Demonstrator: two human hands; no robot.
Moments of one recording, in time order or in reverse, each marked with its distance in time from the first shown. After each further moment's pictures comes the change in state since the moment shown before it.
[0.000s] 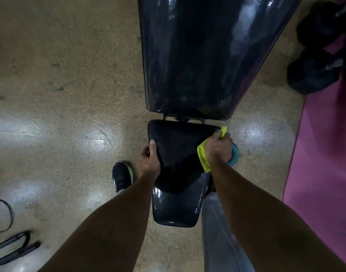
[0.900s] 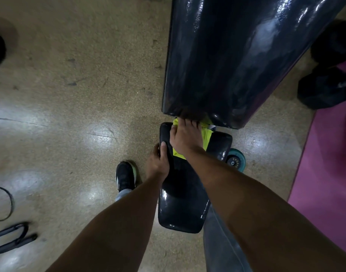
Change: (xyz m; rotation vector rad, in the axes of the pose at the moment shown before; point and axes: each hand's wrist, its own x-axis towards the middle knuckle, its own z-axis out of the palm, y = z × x) left_hand 0.011 -0.007 -0.003 0.047 -0.047 0.208; right_hand -0.059 -0.077 0.060 -0.638 -0.292 -0.894
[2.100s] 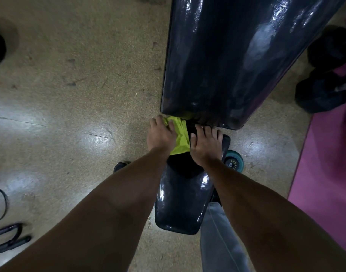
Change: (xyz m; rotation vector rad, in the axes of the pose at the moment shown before) left_hand 0.052 0.072 0.008 0.452 0.122 0.209; right_hand -0.024 0.079 0.020 -0.012 0.130 0.015
